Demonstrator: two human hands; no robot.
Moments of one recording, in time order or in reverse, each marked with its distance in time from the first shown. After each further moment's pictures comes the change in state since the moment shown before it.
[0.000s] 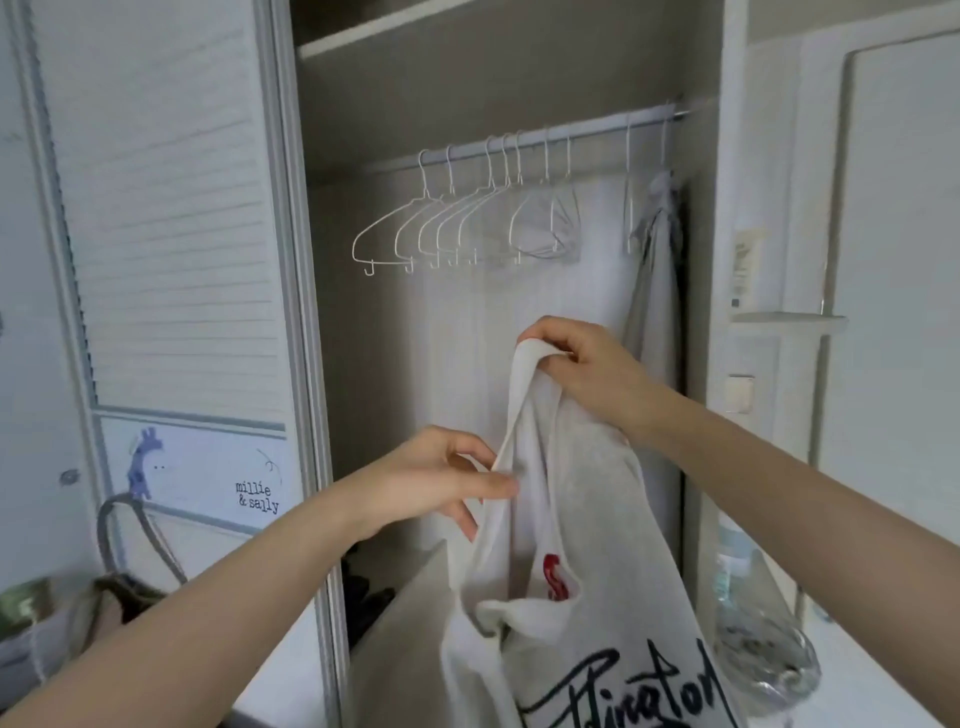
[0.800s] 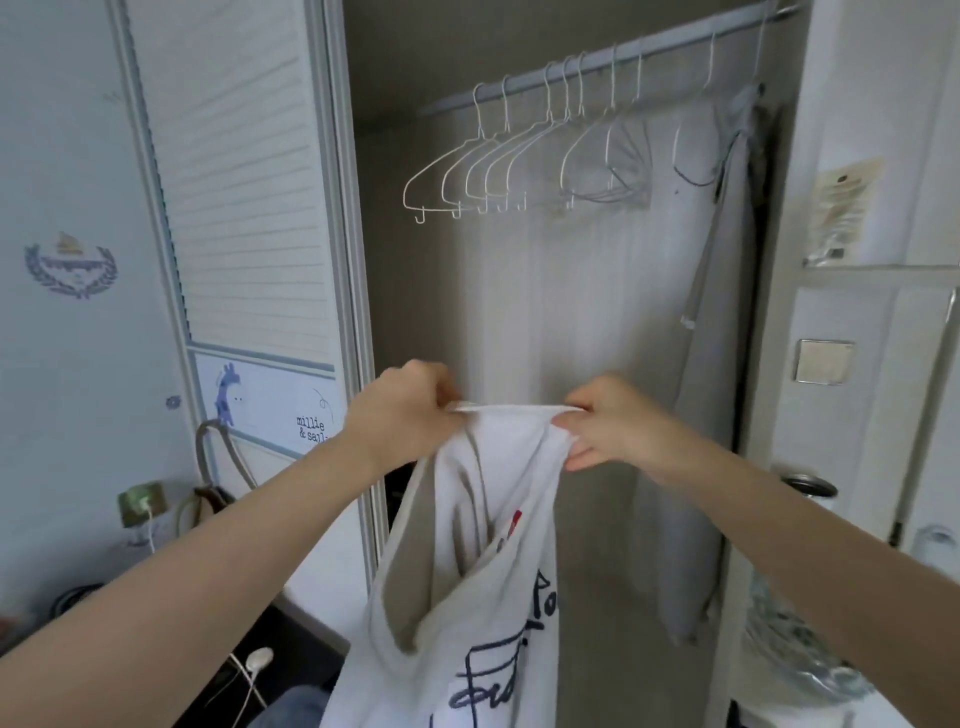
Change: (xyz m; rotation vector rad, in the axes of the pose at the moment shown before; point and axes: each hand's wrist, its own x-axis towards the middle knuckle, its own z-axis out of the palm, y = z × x) left_hand 0.009 -0.018 0.003 0.678 0.573 -0.107; right_hand -0.047 0.055 0.035 0.067 -0.223 0.551
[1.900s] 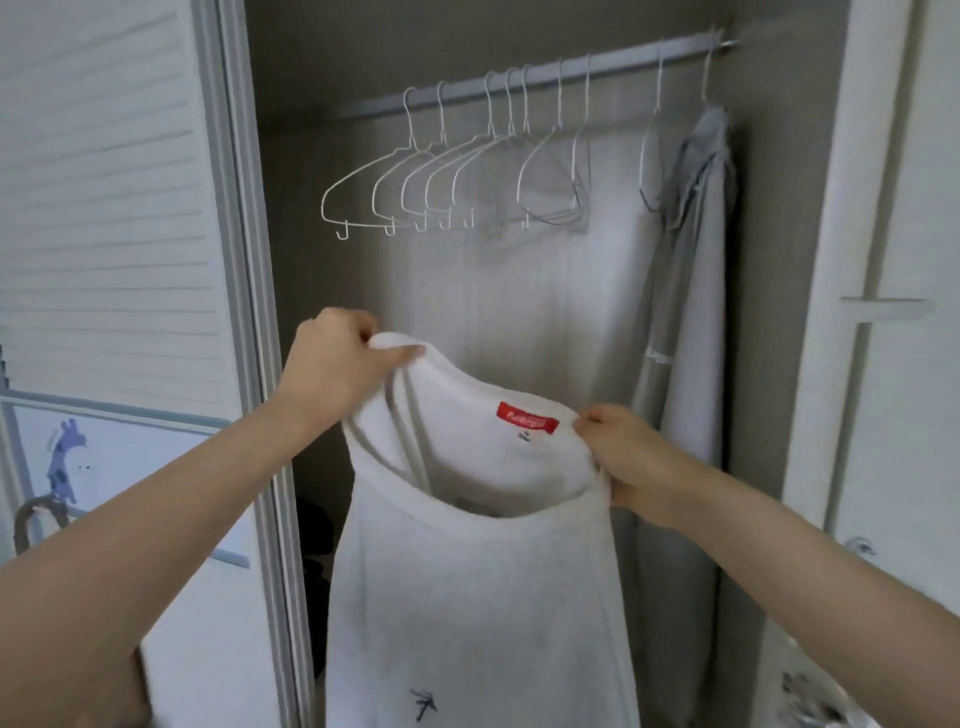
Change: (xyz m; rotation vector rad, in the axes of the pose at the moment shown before) left_hand 0.141 -0.050 0.007 -0.244 0.296 0.128; right_hand 0.067 0.026 -0.004 0.300 0.223 0.218
